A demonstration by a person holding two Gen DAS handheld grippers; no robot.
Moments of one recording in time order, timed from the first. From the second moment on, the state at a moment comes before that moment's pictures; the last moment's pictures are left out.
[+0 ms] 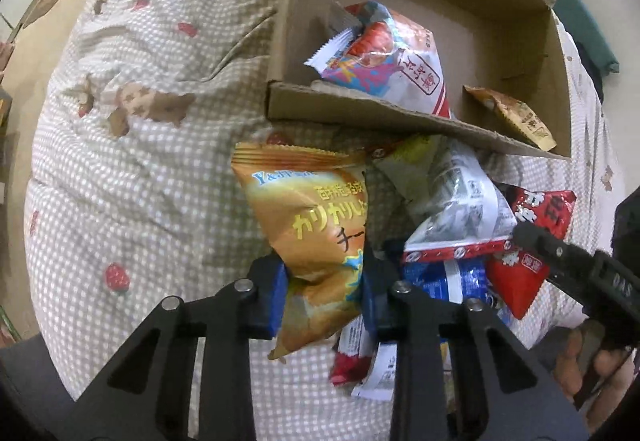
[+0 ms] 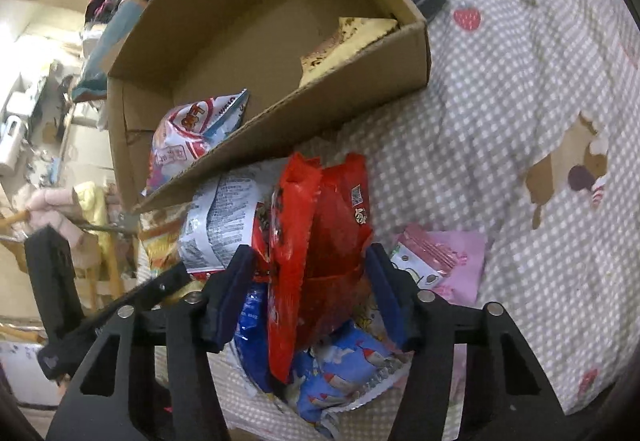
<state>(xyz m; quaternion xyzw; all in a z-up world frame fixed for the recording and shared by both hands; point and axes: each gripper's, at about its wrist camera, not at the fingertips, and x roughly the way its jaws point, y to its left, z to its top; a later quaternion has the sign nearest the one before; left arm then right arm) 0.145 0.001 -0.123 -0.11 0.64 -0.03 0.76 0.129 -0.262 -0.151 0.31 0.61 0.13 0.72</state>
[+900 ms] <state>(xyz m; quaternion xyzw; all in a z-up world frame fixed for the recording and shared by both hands) 0.088 0.026 -0.064 -0.11 0.57 -0.02 0.82 0.073 -0.326 -0.080 0.33 0.49 0.15 0.79</state>
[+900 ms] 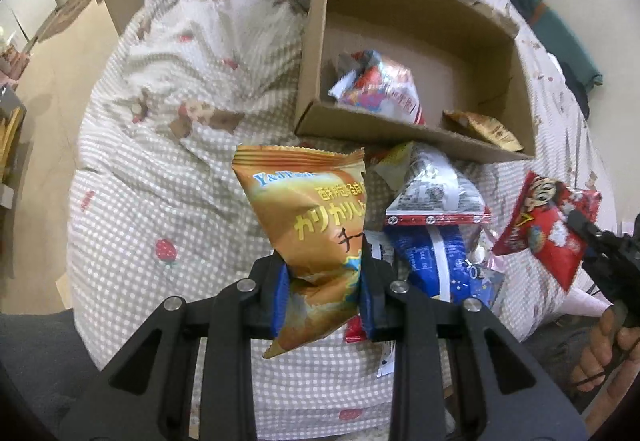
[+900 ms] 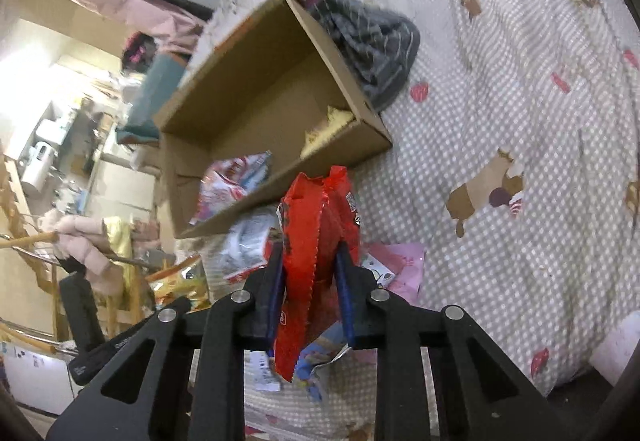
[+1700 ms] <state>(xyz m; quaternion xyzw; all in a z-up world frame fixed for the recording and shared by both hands) 0.139 0.015 0.023 -0.07 0.47 -0.06 0.88 0.109 -0.306 0.001 0.32 0.37 0.24 0.84</state>
